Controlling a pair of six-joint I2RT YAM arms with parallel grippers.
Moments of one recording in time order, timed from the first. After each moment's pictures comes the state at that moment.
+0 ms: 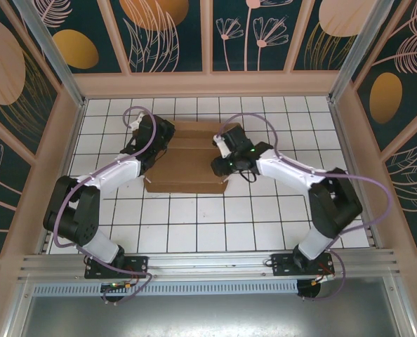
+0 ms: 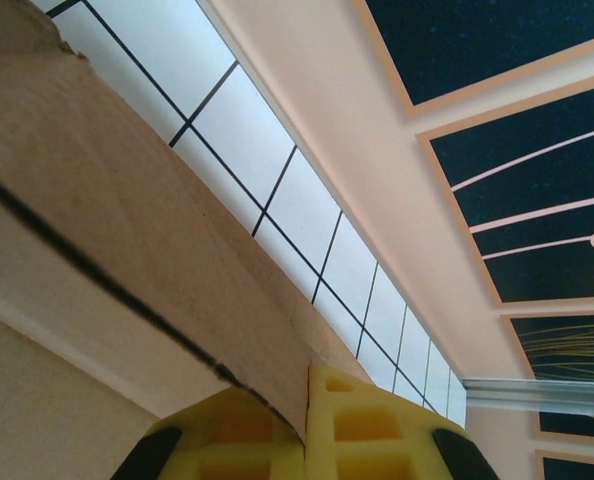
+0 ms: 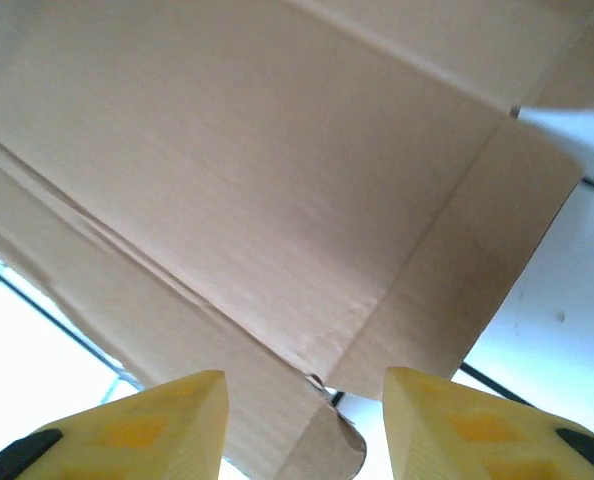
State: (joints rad) left arm -0.41 1.59 0.99 0.15 -0.14 -1.21; right arm 0.67 1.61 1.16 -0.48 -0.13 0.14
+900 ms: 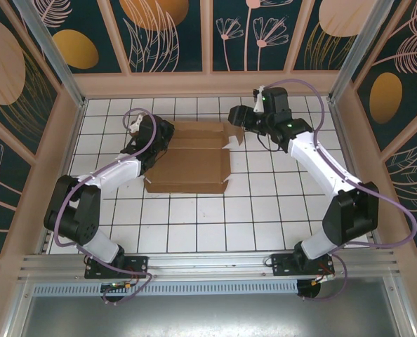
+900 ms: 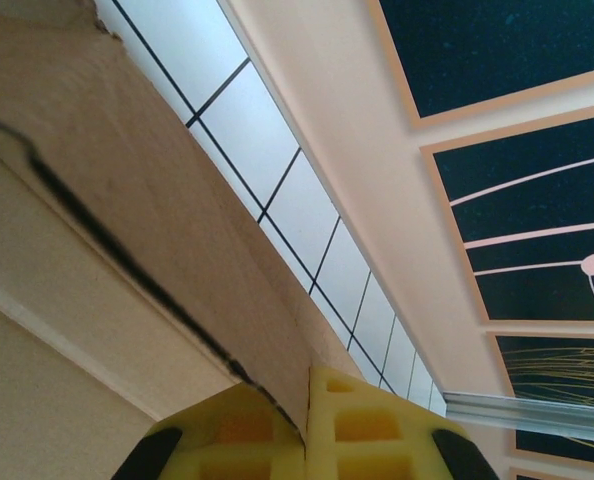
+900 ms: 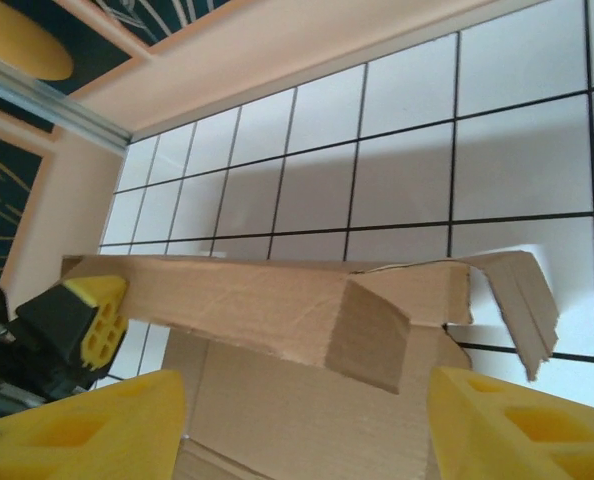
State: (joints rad) left arm -0.41 1.60 0.99 0.15 -0.15 -1.30; right arm 0.39 1.54 1.37 -0.41 -0.26 0.59
